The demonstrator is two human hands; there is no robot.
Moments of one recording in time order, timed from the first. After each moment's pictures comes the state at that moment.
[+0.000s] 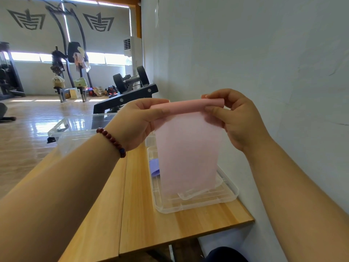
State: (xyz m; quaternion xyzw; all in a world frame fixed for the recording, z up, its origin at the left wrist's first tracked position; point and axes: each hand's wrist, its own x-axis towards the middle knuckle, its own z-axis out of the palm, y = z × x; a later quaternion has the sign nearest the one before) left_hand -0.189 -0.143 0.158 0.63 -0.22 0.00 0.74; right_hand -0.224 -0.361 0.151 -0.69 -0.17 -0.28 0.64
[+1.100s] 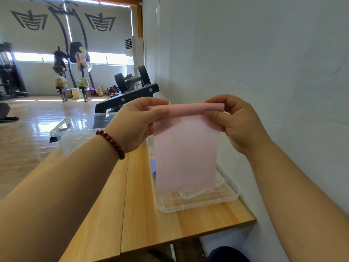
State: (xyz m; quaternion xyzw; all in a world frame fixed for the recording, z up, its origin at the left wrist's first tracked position) left_hand -0.192 -0.141 0.155 0.62 -0.22 0.00 0.76; right_hand -0.225 -0.363 0.144 -0.74 -0.15 -0.27 0.60
